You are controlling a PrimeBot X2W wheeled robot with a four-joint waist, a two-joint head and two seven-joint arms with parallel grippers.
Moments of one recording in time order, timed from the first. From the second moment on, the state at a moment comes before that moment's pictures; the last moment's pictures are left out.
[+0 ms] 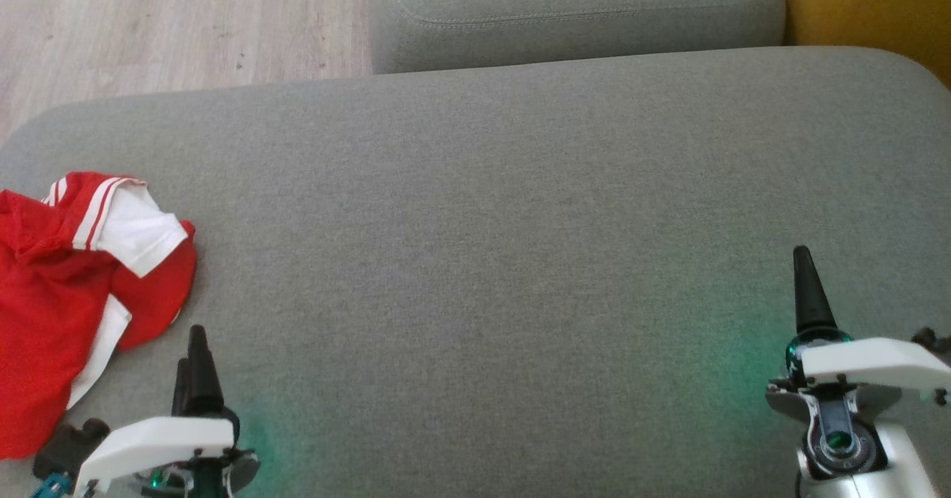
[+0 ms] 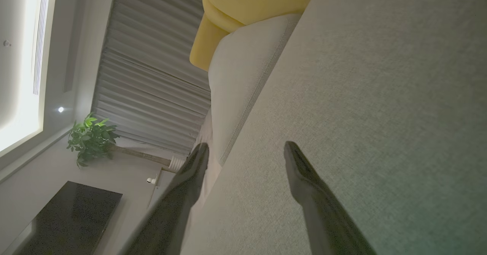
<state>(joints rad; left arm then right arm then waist) -0.06 0.06 0.03 0.37 -1.15 -0.12 0.00 -0.13 -0.08 -0.03 0.38 1.18 0.13 0.00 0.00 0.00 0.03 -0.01</state>
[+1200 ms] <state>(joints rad) -0.10 0.06 0.01 0.39 -0.65 -0.05 -0.10 -0.19 -0.07 0.02 0.46 0.65 0.13 -0.11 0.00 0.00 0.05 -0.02</state>
